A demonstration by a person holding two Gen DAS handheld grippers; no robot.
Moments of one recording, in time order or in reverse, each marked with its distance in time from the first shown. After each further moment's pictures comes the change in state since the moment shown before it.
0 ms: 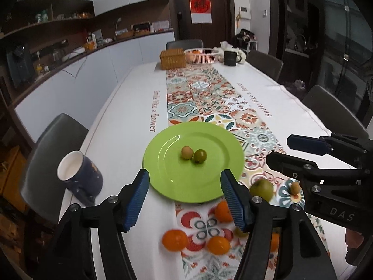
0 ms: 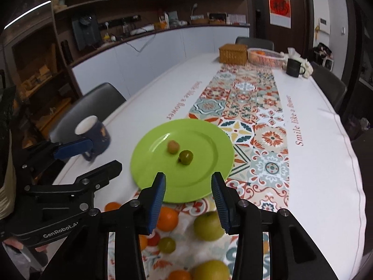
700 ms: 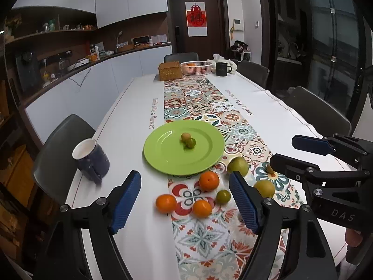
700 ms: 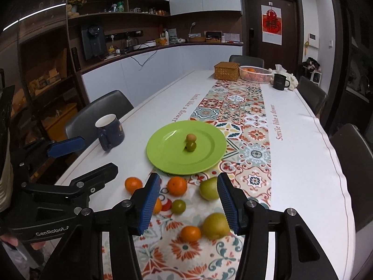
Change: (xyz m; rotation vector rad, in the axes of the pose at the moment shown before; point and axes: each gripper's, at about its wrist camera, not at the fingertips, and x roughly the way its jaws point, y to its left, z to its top) left arm -0.080 -0.022 -0.060 0.005 -0.084 -0.005; right arm -0.083 0.027 -0.062 -0.023 -0.089 -0.048
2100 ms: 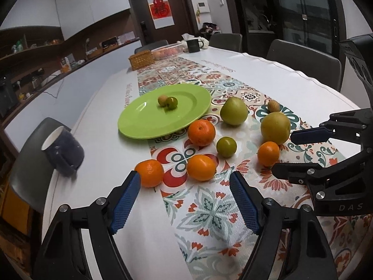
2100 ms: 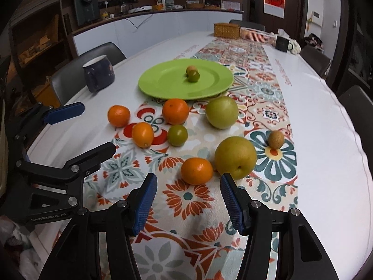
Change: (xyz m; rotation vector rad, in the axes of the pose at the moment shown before) left arm 0.075 -0.012 -0.081 0.233 0.040 -0.077; right arm 0.067 0.010 -0.099 0.002 0.204 -0.030
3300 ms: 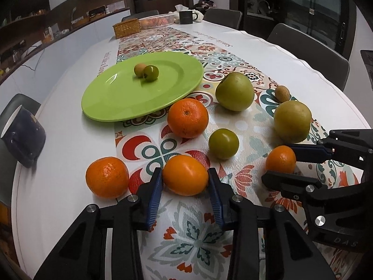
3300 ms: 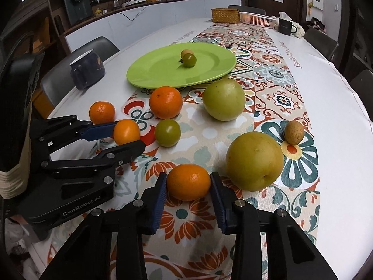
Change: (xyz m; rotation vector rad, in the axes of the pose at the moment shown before) left arm 0.067 -0.002 0.013 -0.074 0.169 -0.120; right arm 0.042 -0.011 0.007 0.050 0.055 0.044
